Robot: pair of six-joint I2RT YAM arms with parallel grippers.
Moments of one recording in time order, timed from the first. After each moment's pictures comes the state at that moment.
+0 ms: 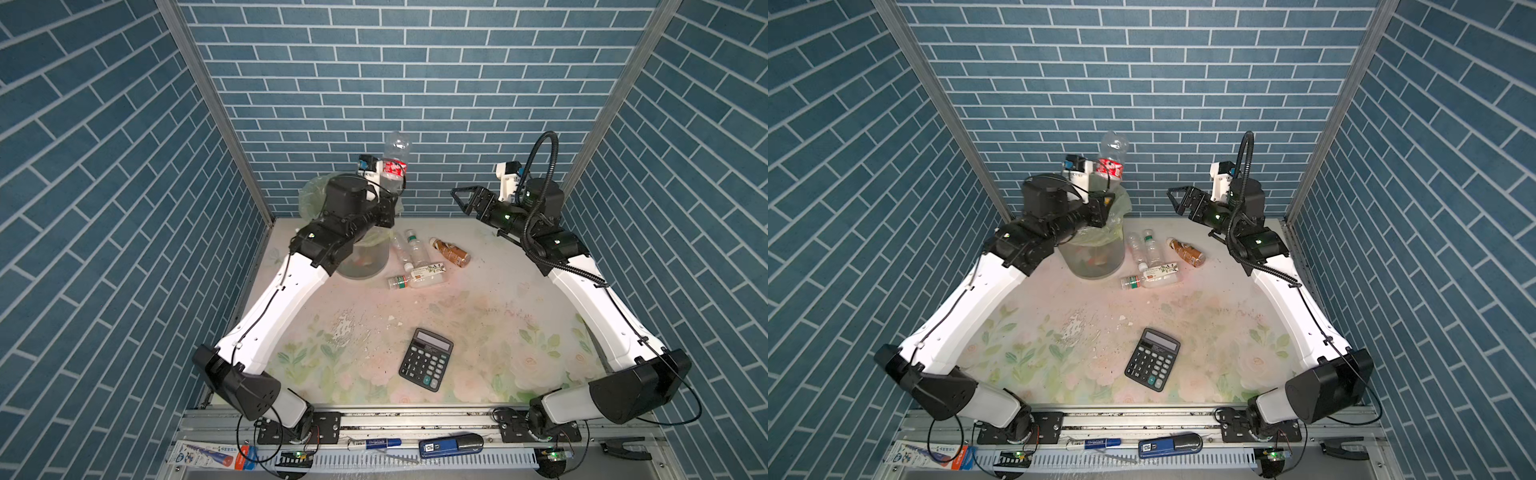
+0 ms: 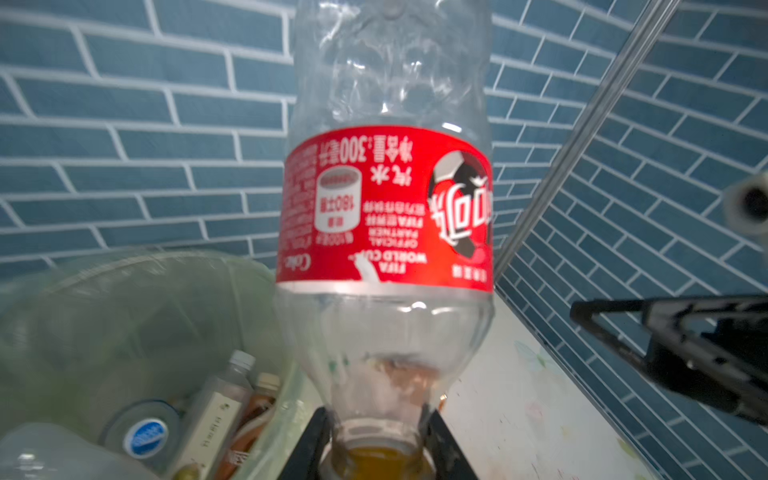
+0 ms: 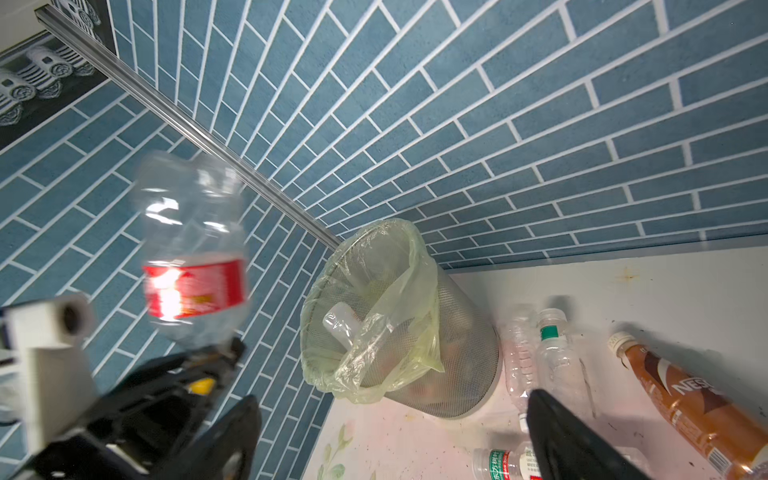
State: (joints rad) left arm -0.52 1.46 1.80 -0.50 -0.08 -0.20; right arm 0.39 1.44 1.55 -0.27 -0.40 0.67
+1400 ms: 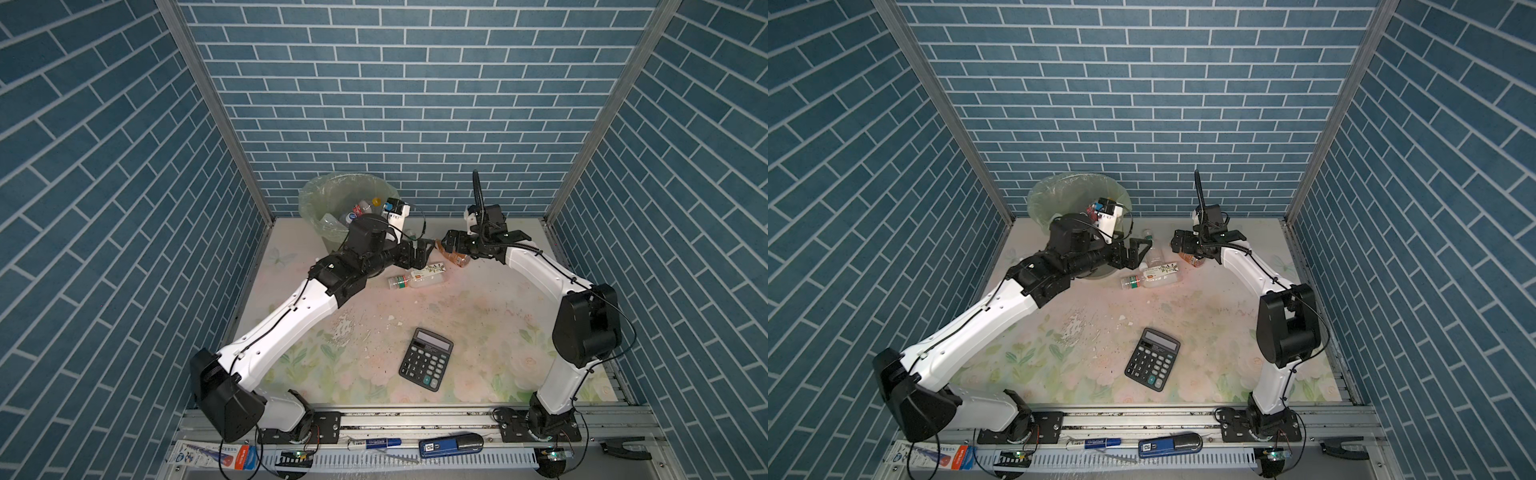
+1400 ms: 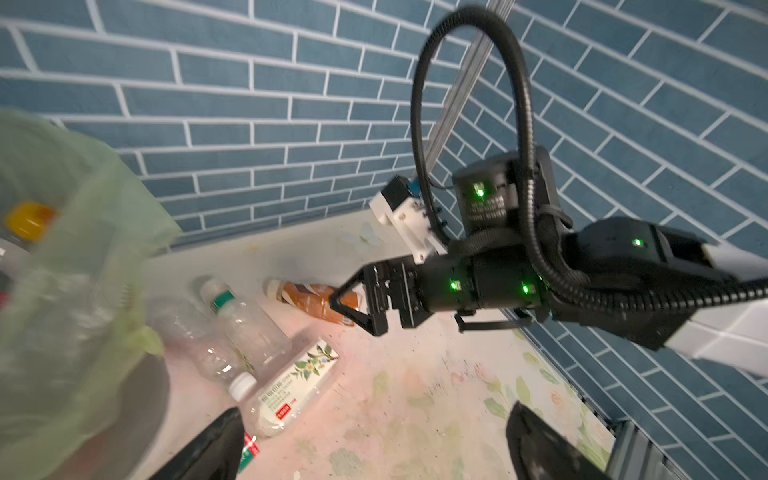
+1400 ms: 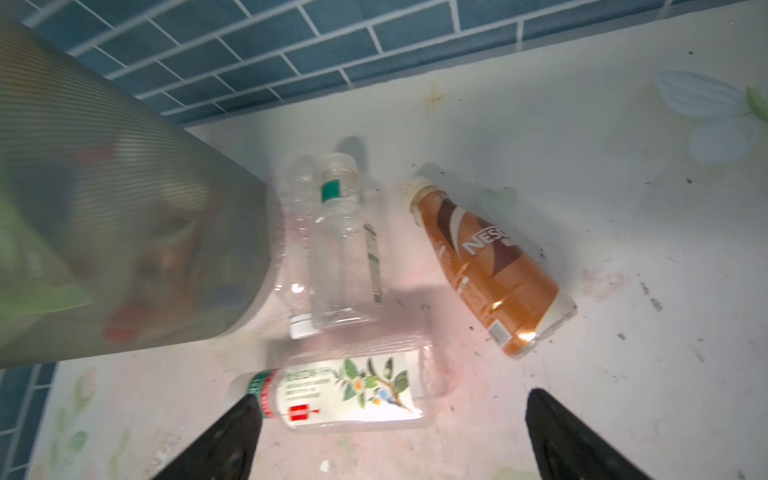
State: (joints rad) left arm -0.71 1.42 1.37 -0.31 0.10 -0.36; right arm 0.36 1.84 1.52 -0.50 -0.16 0.33
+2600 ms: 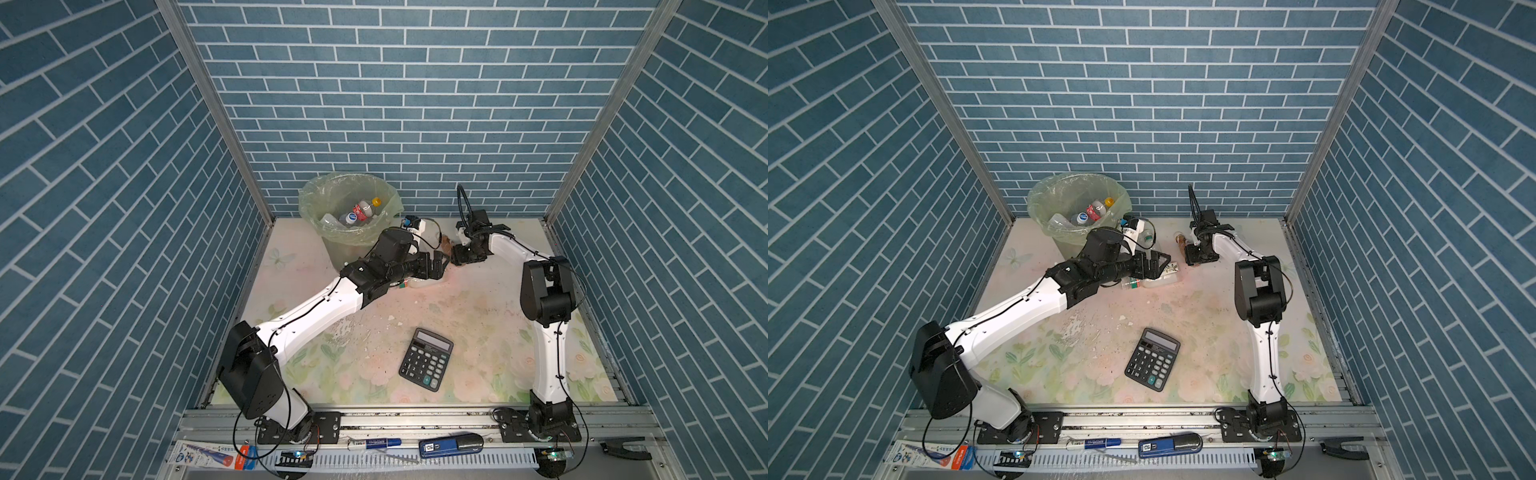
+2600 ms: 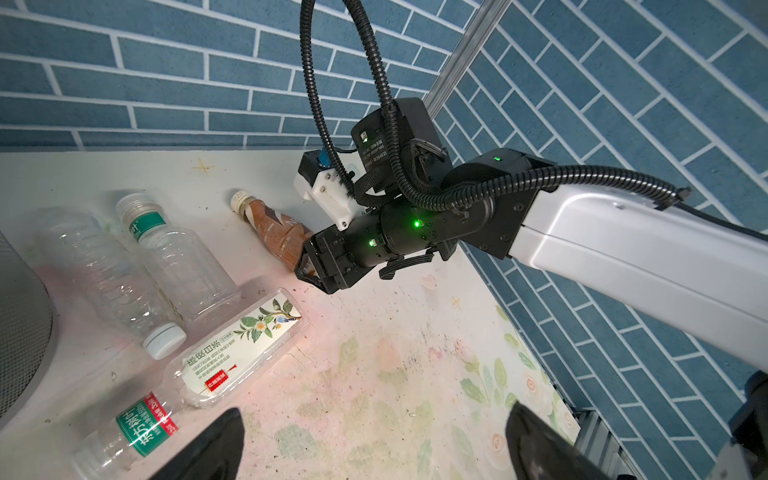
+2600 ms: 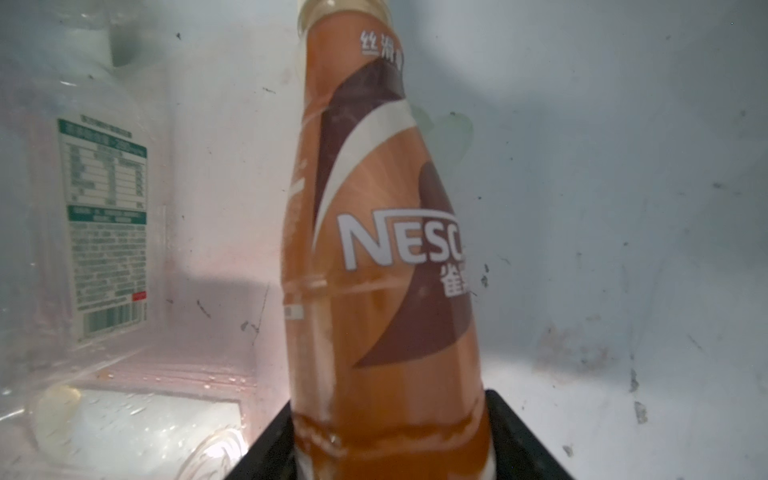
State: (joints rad) left arm -0.75 1.54 1.33 -0.22 0.11 -0.49; right arm 0.30 2.25 1.82 -0.71 -0.14 -0.01
